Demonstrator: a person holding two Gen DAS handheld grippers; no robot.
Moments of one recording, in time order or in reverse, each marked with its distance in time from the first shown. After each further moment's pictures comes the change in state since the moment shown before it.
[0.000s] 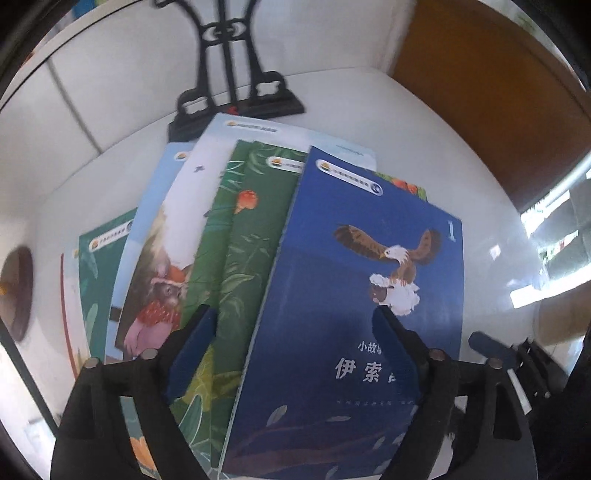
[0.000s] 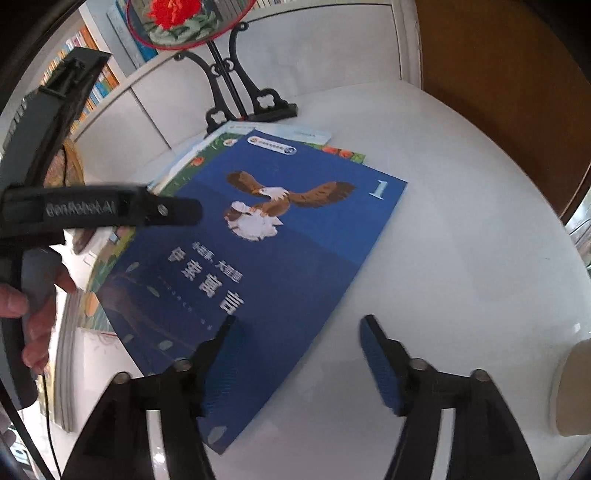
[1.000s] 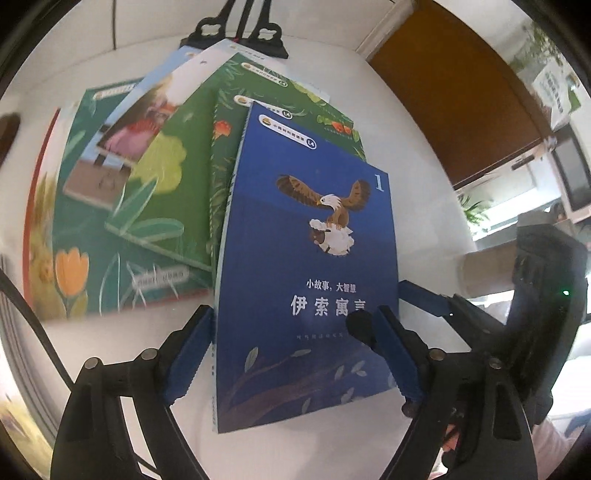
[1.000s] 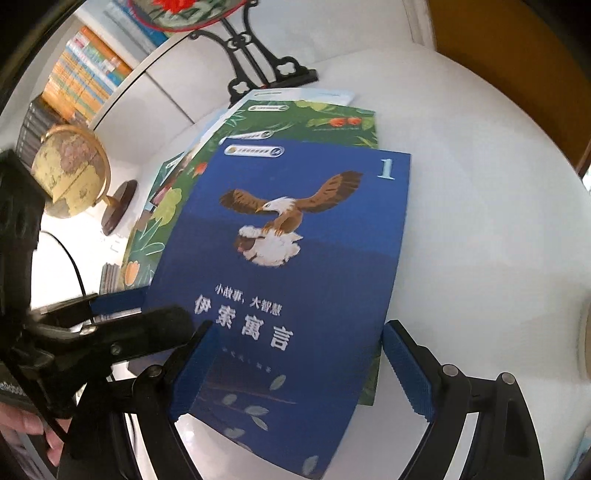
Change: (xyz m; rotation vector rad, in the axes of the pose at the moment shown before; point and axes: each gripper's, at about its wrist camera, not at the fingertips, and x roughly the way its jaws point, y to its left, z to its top) left arm -0.053 -0.006 -0.111 -0.226 0.076 -0.286; right arm -0.006 0.007 -0.014 0.058 0.152 0.109
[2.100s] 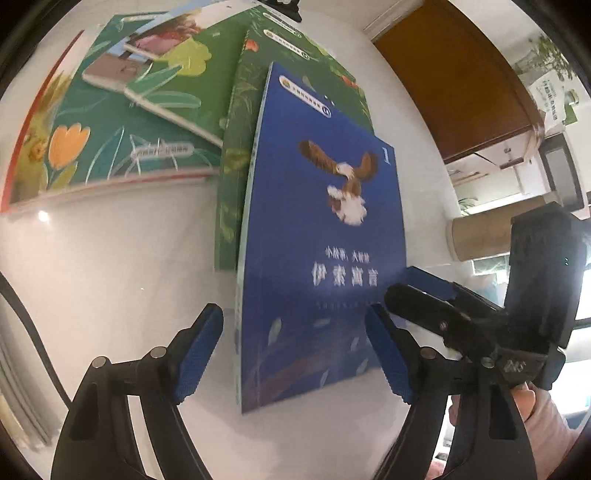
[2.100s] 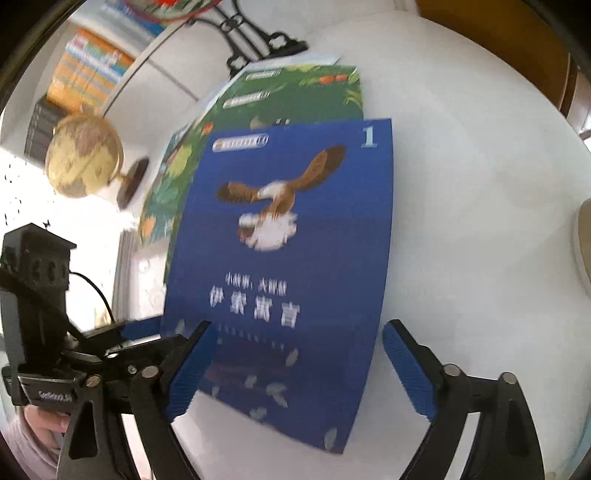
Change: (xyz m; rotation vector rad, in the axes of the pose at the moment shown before) left arm 0.020 0.013 -0.042 -0.067 0.066 -0.083; right arm -0.025 -0.016 -0.046 0.062 0.083 0.085
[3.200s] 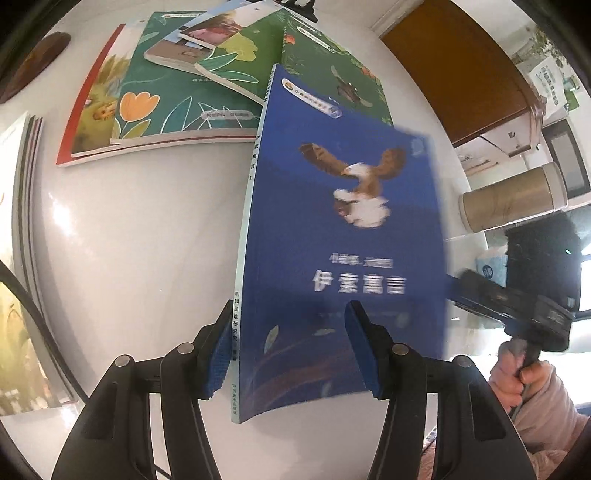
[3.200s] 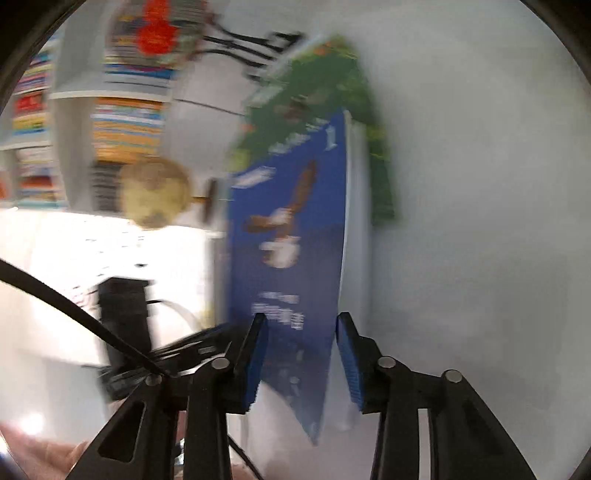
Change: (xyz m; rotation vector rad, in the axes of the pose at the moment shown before) left arm -0.023 0.018 -0.036 0.008 0.002 0.056; right arm -0.007 -0.029 -0.042 0.202 0.005 0.491
